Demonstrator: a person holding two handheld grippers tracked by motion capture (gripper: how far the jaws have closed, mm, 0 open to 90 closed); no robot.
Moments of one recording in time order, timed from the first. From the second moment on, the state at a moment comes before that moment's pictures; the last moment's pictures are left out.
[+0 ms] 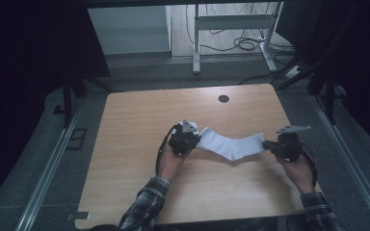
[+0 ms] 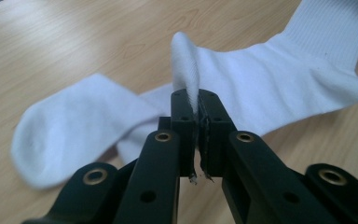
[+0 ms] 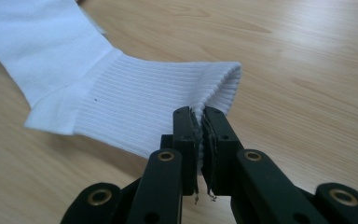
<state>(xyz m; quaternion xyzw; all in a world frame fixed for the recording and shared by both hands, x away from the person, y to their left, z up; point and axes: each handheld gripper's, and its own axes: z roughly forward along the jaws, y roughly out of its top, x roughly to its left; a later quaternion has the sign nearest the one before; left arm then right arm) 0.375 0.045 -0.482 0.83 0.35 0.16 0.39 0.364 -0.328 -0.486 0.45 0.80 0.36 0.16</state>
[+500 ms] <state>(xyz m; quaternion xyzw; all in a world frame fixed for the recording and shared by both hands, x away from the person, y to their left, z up) 0.305 0.109 -0.491 0.82 0.38 0.15 0.40 0.333 -0.262 -0.488 0.38 0.85 0.35 0.12</state>
